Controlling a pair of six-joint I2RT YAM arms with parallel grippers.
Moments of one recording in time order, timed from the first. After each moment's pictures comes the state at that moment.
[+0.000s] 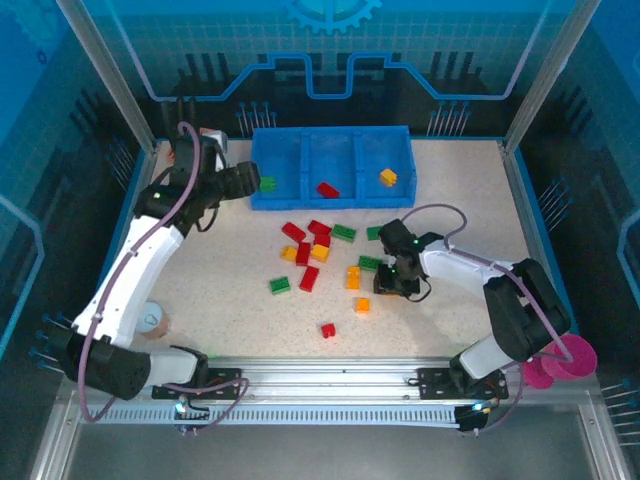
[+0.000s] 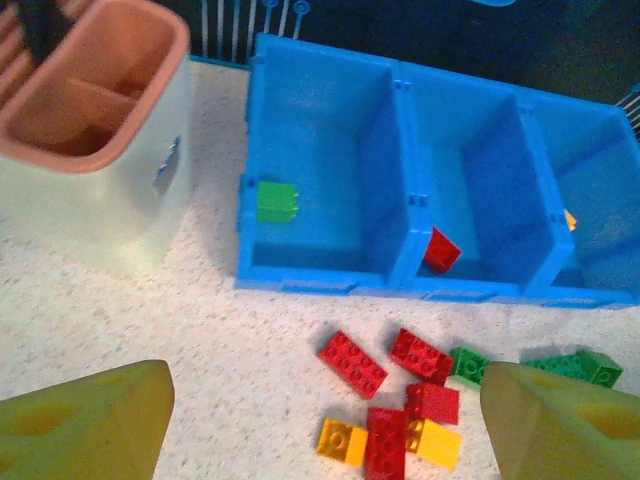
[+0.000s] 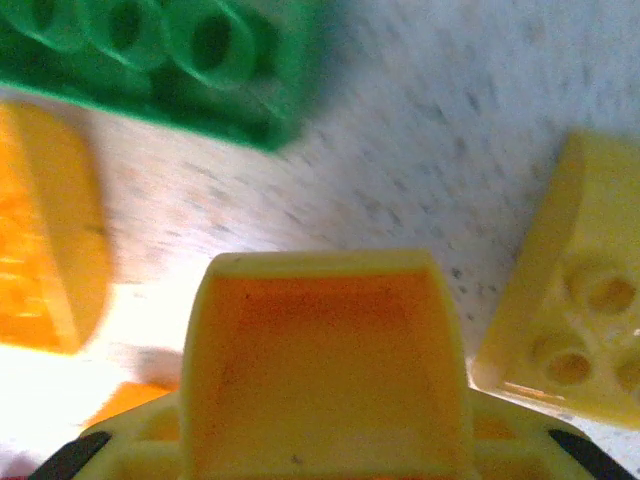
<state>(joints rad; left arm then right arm) -0.22 1.28 1.40 -0.78 -0.08 -0.40 0.51 1.53 0.88 -0.74 -0.13 0.57</state>
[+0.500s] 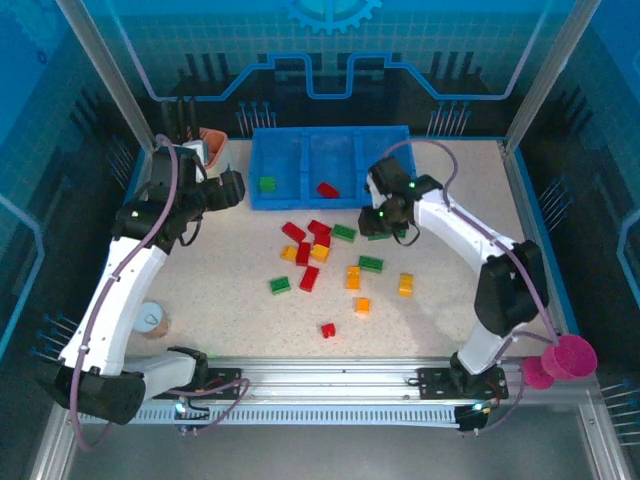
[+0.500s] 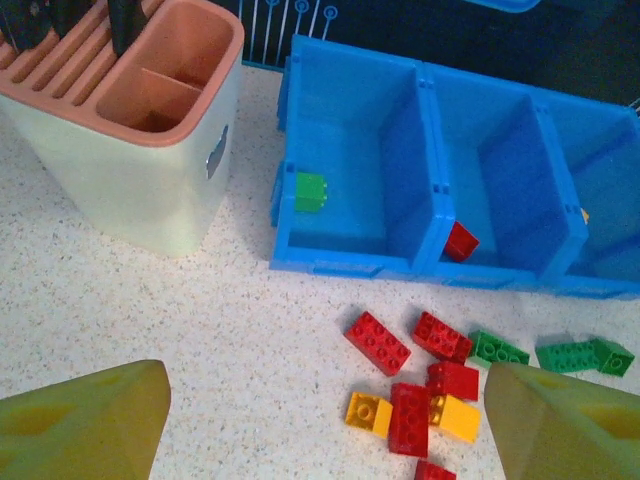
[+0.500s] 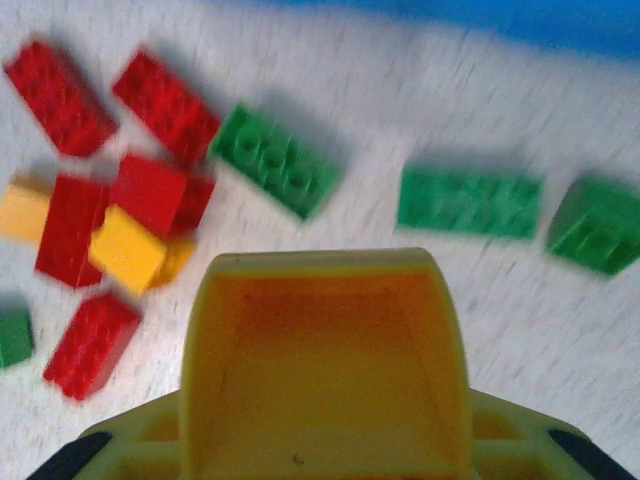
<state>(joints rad) -0.17 1.16 1.36 -0.84 -0.05 -0.37 0.44 1.73 1.48 -0.90 -0.07 0.26</state>
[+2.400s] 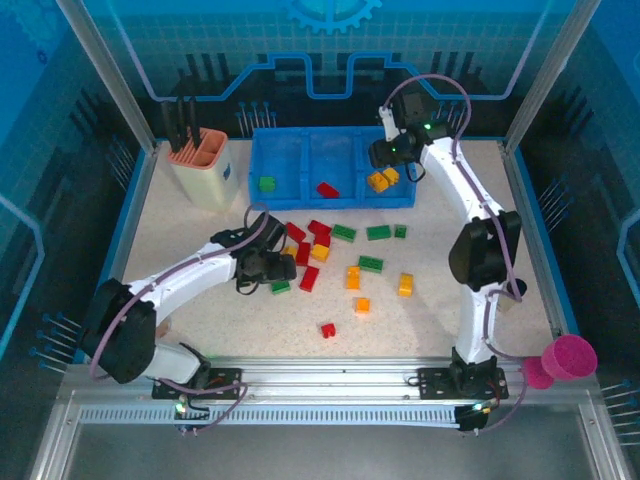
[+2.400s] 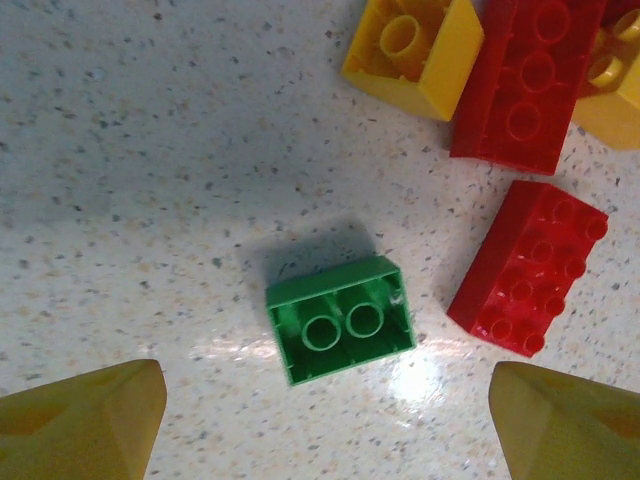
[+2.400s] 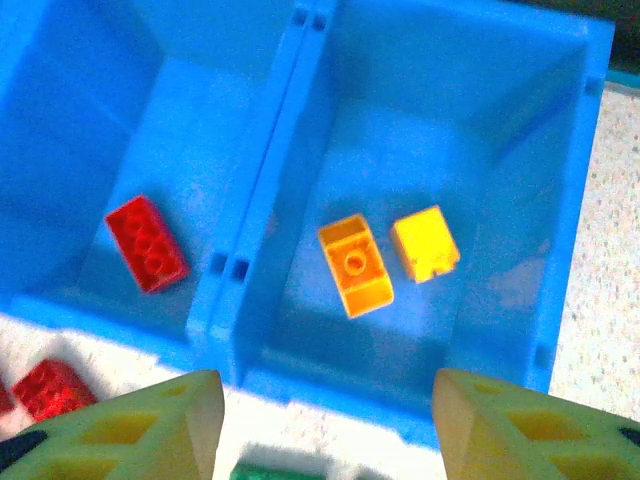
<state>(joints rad) -0.54 1.43 0.91 -0.74 -0.05 -0.74 0.28 2.03 2.05 -0.95 0.00 0.02</state>
